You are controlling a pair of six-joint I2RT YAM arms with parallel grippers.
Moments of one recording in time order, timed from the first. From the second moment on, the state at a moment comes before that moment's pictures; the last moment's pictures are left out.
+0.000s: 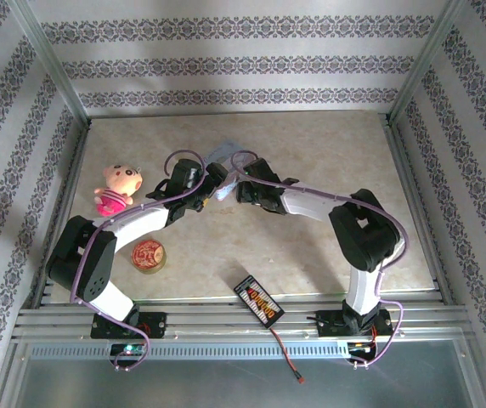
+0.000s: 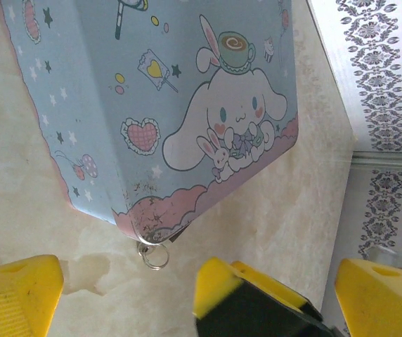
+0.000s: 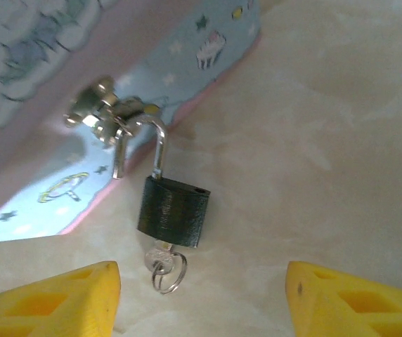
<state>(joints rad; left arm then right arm) -0.45 1.58 0.91 0.03 0.07 -1.24 0.64 1.89 1.20 -0.25 0.11 0.61</state>
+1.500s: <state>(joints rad) -0.39 1.85 1.34 -0.52 -0.31 -0.89 0.57 2.04 1.29 -0.24 -0.03 0.58</state>
